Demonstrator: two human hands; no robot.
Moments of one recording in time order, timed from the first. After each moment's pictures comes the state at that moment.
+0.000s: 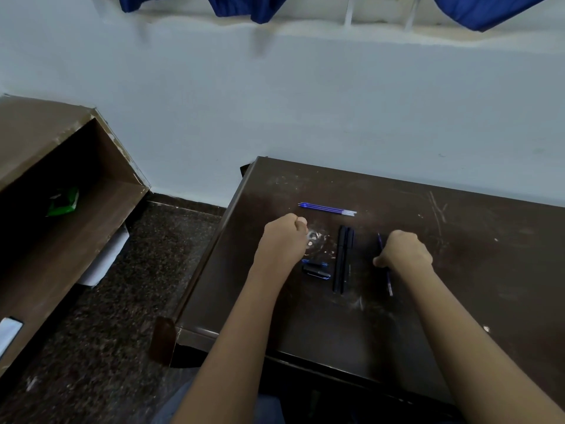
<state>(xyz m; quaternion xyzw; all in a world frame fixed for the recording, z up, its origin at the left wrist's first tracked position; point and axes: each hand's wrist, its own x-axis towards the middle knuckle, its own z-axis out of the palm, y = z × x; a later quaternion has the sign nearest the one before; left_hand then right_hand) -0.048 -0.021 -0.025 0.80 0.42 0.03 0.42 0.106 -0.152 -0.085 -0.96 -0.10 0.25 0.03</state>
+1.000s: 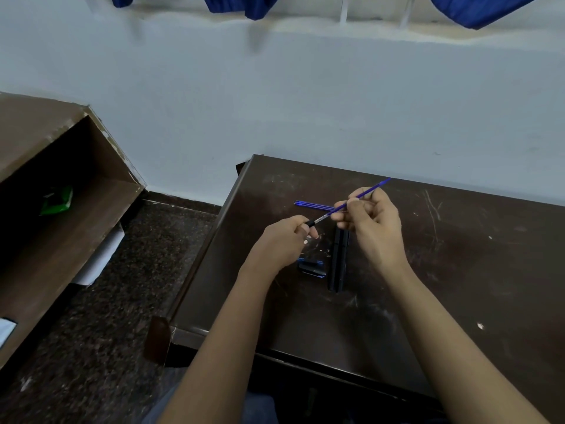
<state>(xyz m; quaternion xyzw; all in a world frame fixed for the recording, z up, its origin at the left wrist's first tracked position) -0.047 -0.016 -0.029 0.82 0.33 -0.03 0.46 0.047 -0.128 -0.035 -0.68 -0.16 0.18 0.69</state>
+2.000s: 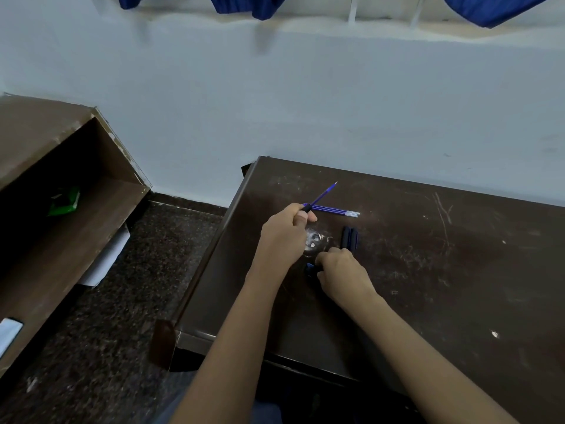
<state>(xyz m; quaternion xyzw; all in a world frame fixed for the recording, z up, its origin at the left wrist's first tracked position) -0.046 -0.015 -0.026 0.80 0.39 0.10 0.44 0.021 -0.113 -0.099 -0.89 -0.41 0.18 0.07</state>
